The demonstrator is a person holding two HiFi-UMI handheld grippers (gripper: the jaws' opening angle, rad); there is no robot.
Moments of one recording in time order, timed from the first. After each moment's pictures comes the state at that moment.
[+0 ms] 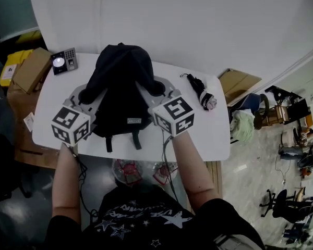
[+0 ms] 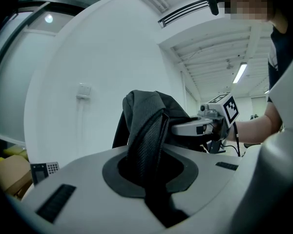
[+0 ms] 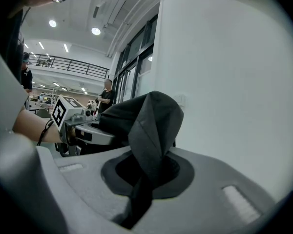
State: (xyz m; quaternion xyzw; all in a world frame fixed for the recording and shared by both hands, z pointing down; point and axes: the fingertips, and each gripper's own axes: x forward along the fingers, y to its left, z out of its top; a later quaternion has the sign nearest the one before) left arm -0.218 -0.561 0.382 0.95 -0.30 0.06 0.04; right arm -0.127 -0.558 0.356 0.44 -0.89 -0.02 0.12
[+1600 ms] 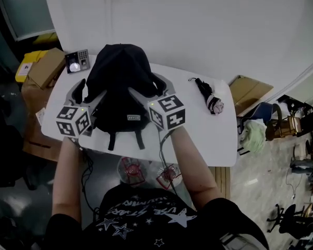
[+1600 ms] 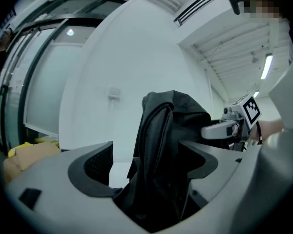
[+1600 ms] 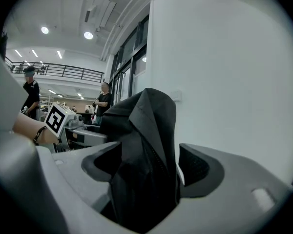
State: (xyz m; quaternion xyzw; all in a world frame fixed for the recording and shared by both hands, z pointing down) left arm -0.260 -0.566 0.410 0.89 -0.45 0.04 0.07; right arm -0.114 -0.553 0.382 0.45 -0.89 0.02 0.10
